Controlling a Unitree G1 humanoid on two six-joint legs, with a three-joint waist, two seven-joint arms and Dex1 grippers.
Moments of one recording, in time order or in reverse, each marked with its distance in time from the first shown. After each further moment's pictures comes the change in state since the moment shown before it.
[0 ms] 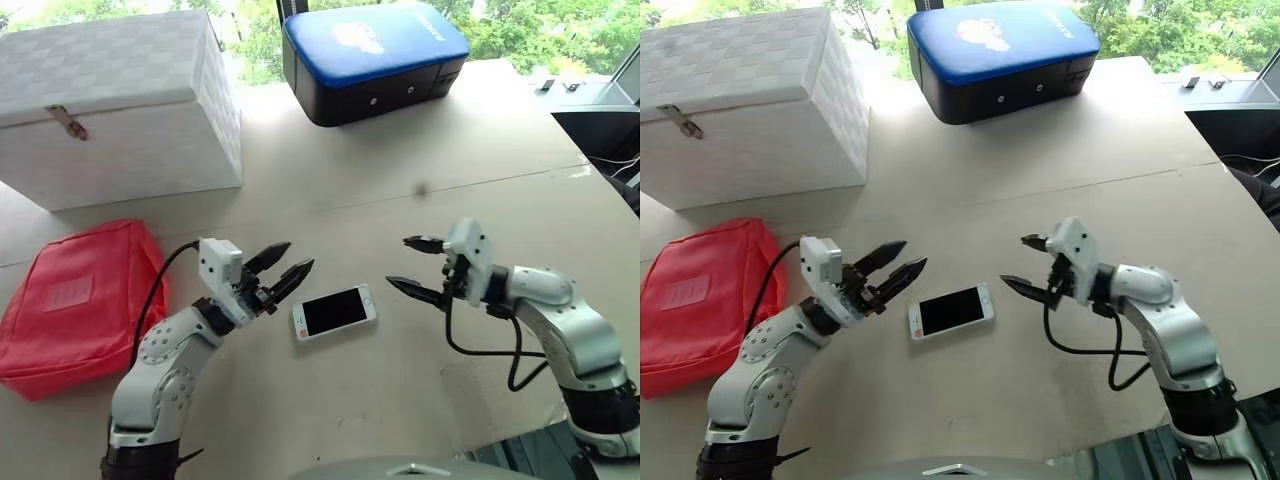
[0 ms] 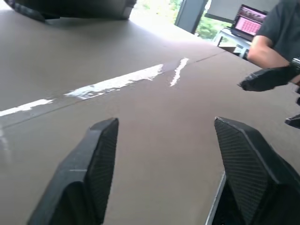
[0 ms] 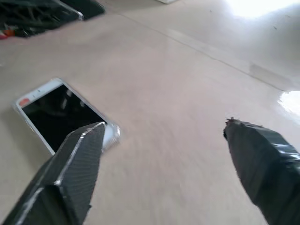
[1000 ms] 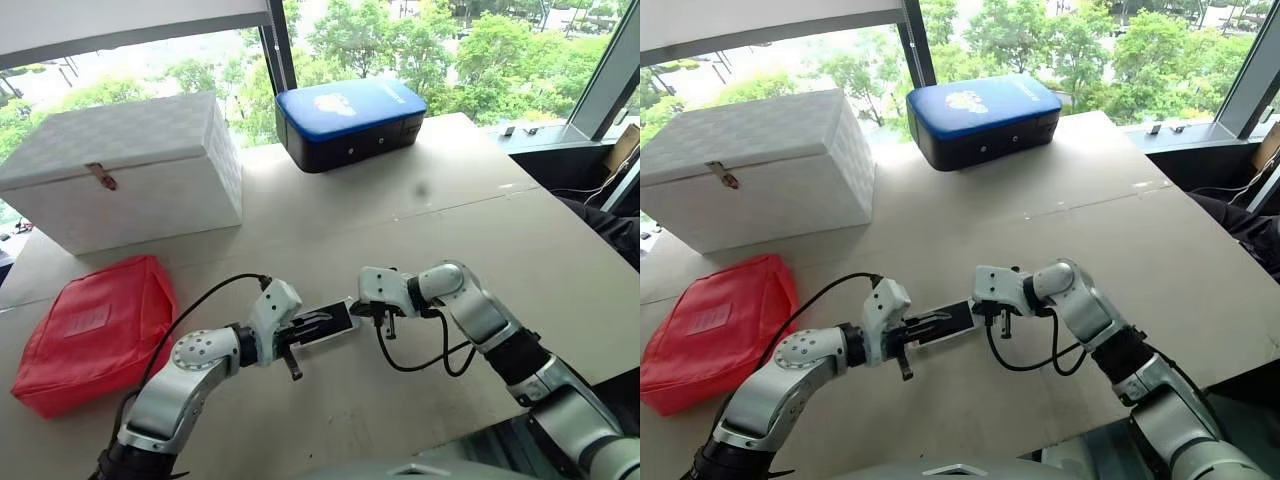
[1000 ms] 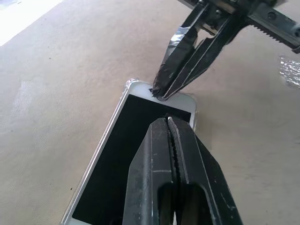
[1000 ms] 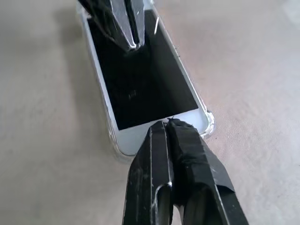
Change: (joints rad) left arm -0.011 0.156 -0.316 0.056 0.259 0.097 -0.140; right arm -0.291 0.198 0.460 0.530 -0.399 -0.223 0.247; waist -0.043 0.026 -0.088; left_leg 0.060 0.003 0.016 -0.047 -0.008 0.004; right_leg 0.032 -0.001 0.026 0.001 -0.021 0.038
